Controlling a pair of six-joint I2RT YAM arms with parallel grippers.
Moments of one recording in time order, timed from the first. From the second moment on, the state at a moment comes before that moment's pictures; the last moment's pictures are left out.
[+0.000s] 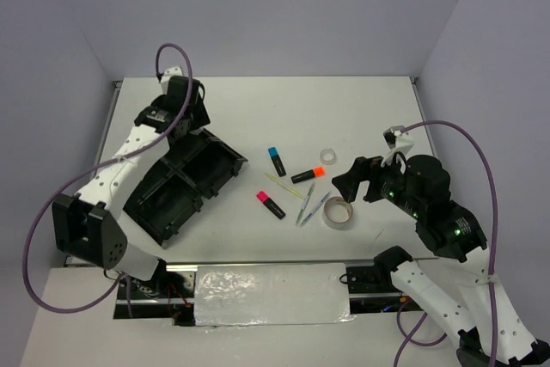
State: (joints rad) left arm -0.36 1.43 1.32 -0.63 -0.43 -0.55; right arm 0.43 0.59 0.97 -0.78 -0.13 0.35
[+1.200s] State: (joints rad) left arm -0.21 1.57 1.33 -0.60 -0.35 -0.56; right arm 0.62 0.95 0.86 -0.52 -0.24 0.36
